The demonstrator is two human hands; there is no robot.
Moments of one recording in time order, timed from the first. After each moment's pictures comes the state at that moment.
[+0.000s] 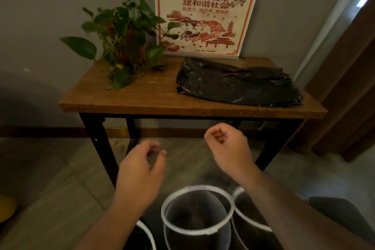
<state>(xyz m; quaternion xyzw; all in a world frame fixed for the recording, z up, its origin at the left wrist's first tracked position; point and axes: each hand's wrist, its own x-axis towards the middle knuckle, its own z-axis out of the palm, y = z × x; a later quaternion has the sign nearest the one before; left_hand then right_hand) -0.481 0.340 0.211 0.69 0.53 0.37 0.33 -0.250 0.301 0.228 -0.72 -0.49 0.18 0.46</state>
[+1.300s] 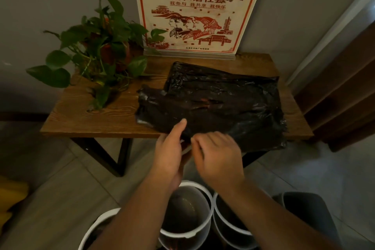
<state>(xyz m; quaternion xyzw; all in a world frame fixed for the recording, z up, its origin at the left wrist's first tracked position) -0.335 0.400 0.334 0.27 0.46 0.36 0.76 -0.213 0.340 0.326 -0.68 -0.67 -0.08 0.28</state>
